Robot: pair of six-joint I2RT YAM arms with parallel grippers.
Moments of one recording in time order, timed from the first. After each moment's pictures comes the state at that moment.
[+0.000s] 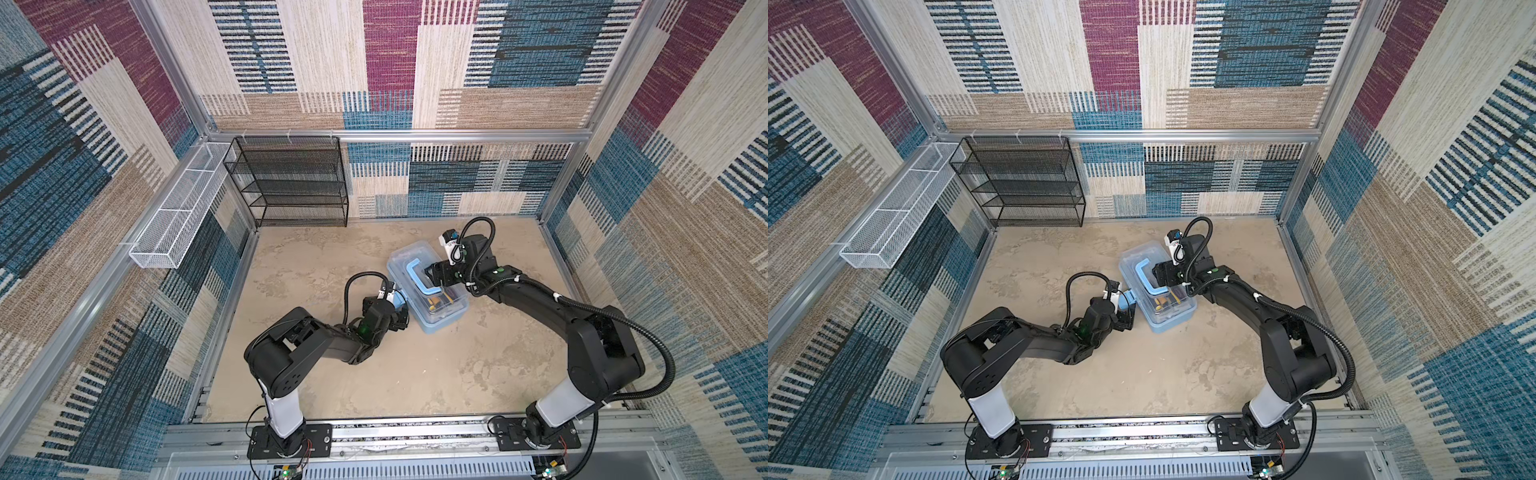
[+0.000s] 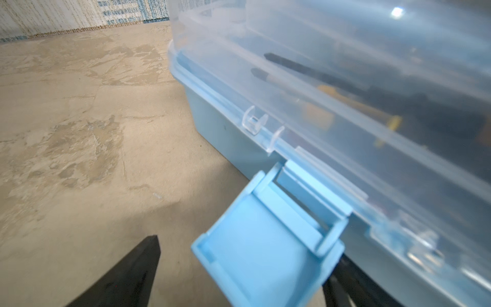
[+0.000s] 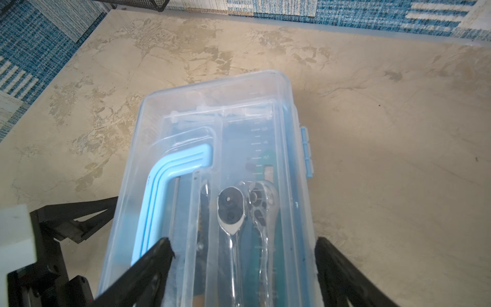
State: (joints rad) left arm -0.76 1.79 0.64 0.65 -0.38 -0.22; right arm 0.40 1.61 1.10 -0.18 -0.19 0.13
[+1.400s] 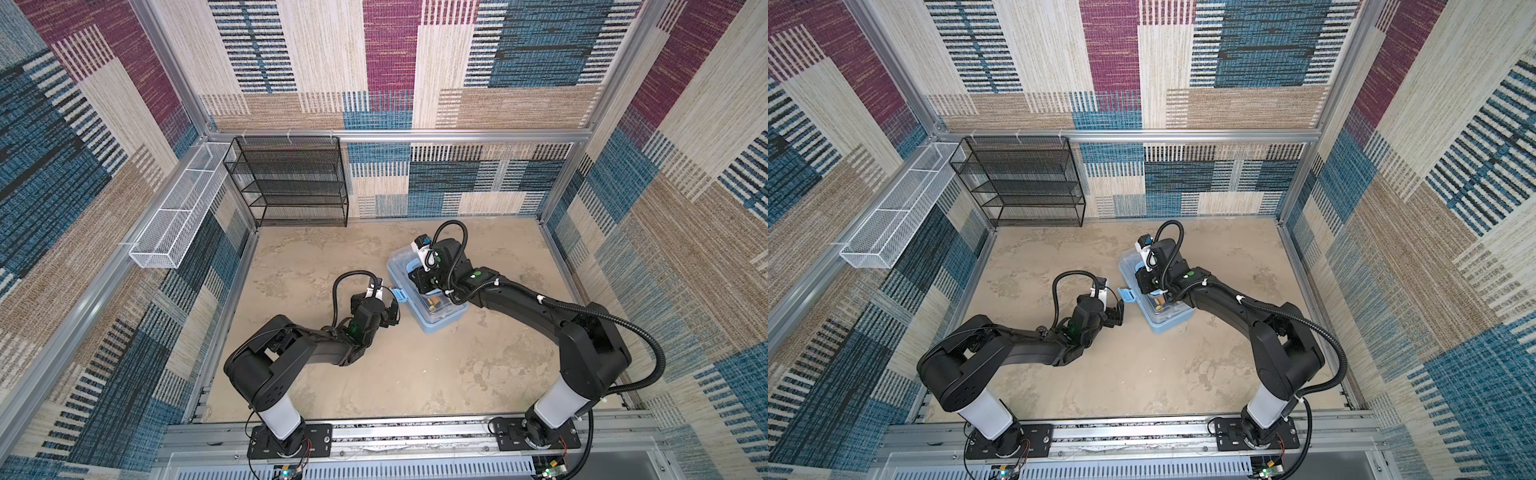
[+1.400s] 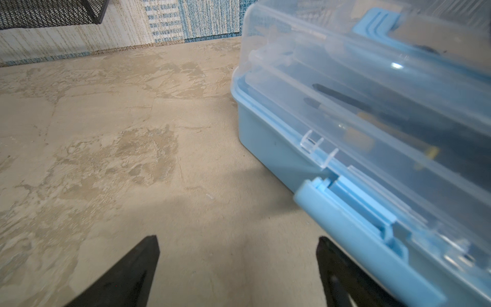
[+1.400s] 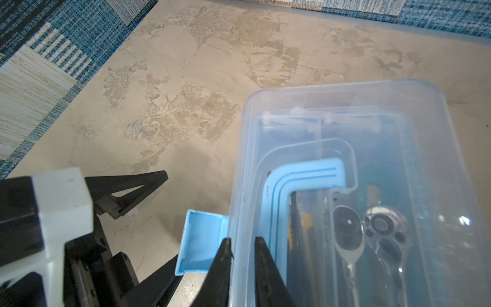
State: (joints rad) left arm -0.72 1.68 0.59 0.62 -0.42 -0.21; right arm 0.60 1.66 1.19 -0.21 -0.16 0.18
